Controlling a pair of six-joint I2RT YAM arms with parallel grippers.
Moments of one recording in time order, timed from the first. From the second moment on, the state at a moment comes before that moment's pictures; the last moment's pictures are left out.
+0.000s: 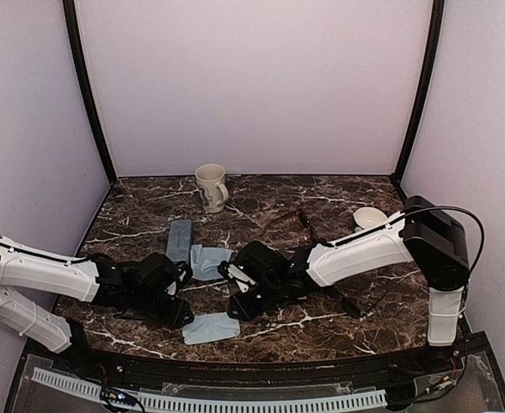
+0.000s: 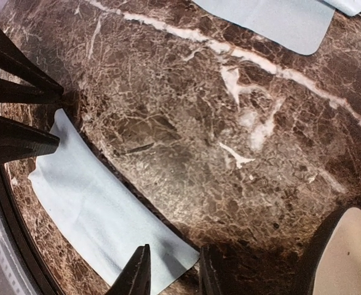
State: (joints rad) left arm -0.96 1.29 0.52 -0.34 -0.01 -0.58; right arm 1.16 1.99 1.22 -0.19 -0.17 0.44
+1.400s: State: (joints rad) left arm -0.96 1.29 0.53 -0.34 0.04 -0.58; right arm 1.16 1.99 1.20 -0.14 -0.18 0.46
